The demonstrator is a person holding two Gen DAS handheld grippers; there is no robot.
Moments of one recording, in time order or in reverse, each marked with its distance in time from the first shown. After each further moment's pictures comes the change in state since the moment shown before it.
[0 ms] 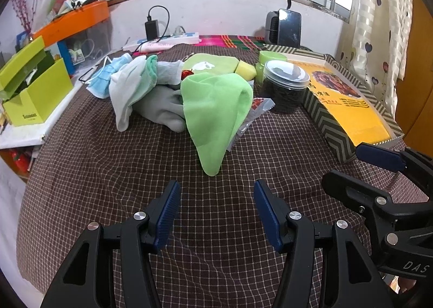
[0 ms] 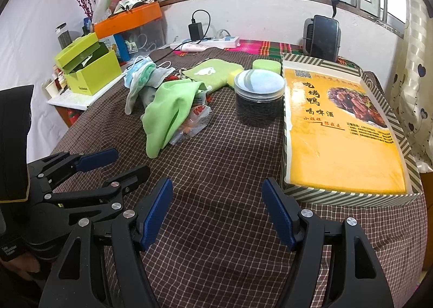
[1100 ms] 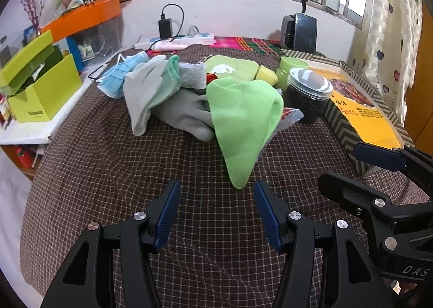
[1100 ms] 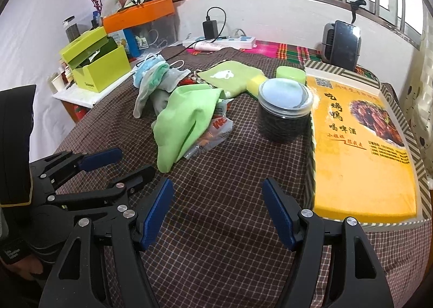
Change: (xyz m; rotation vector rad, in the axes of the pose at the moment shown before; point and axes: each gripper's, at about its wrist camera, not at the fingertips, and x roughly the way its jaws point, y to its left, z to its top) left arm 0.010 0.024 0.010 -0.037 -0.007 0.036; right arm 0.022 0.018 0.019 -0.049 0.013 0.041
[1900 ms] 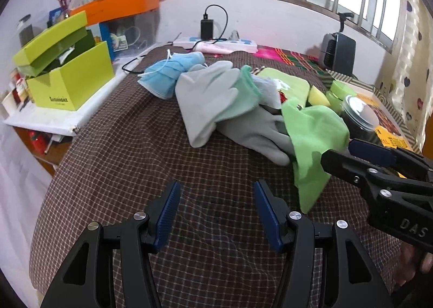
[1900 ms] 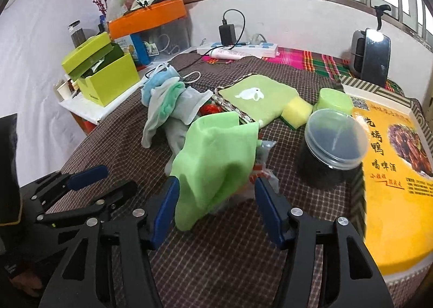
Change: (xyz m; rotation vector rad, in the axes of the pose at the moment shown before) left arm 0.012 0.062 0.015 -0.118 -0.020 0.077; right arm 0.050 0.020 0.046 -0.001 -0.015 0.071
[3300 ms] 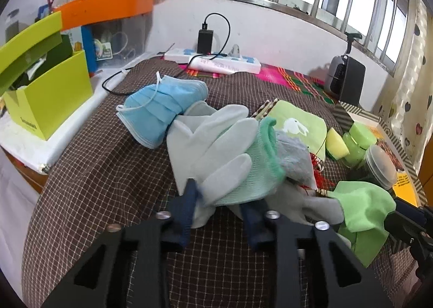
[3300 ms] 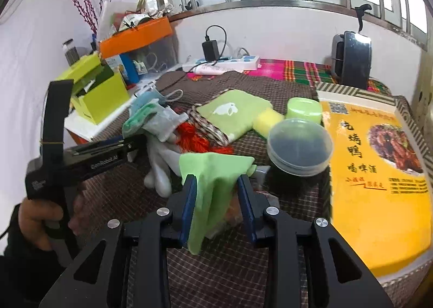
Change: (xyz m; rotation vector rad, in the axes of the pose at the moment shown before) left arm 0.058 0.020 0.063 -0.045 -0.051 -0.091; right arm -0.021 -0.030 0.001 0.048 -0.086 -0.015
